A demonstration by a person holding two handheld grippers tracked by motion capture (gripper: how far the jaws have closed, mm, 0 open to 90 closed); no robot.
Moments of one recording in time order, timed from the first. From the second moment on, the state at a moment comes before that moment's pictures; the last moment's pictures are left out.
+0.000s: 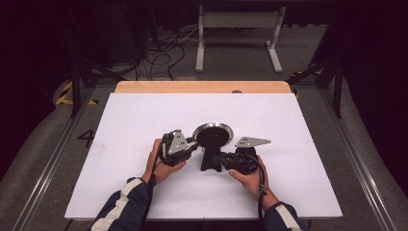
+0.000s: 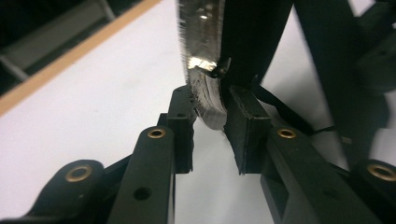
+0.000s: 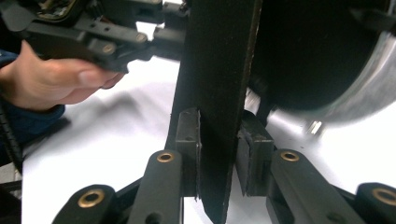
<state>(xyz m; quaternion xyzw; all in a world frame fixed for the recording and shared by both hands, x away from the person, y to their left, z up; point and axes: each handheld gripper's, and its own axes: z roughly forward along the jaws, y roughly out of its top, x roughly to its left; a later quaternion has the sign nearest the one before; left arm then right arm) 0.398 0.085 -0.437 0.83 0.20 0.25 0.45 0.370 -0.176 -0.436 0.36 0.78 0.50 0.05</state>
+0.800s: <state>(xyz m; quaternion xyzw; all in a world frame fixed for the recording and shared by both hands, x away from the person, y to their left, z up) 0.391 0.093 -0.437 0.83 0.18 0.25 0.45 0.355 -0.190 -0.432 0.36 0.80 0.48 0.08</state>
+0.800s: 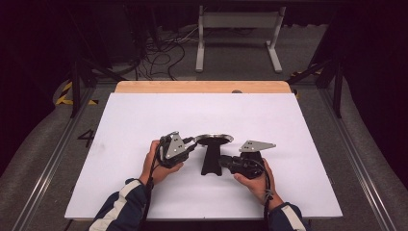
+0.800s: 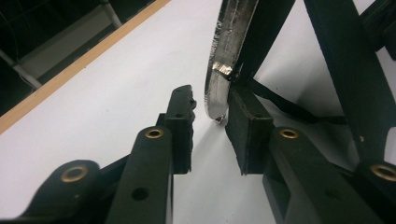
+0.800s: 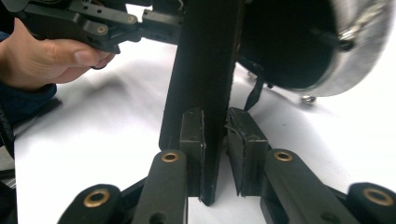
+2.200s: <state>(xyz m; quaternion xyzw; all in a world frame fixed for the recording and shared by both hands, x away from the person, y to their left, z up) 0.407 0.088 -0.442 0.85 0.19 0.19 0.46 0.322 -0.141 -0.421 0.28 0.82 0.47 0.19</state>
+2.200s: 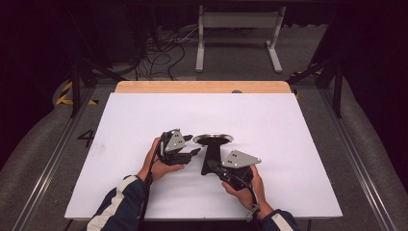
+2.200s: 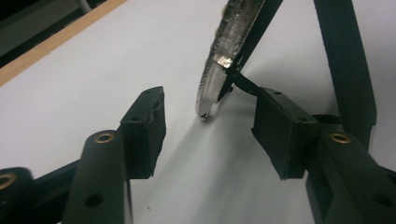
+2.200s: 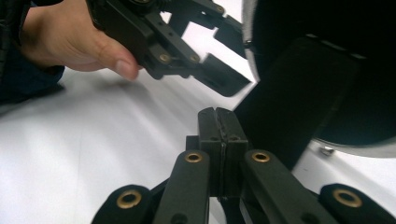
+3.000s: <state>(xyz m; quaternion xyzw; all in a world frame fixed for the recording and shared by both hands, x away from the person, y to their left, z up) 0.409 0.086 -0.445 0.86 0.18 0.19 0.44 0.318 -0.078 -0.455 0.29 0.85 0.38 0.25</state>
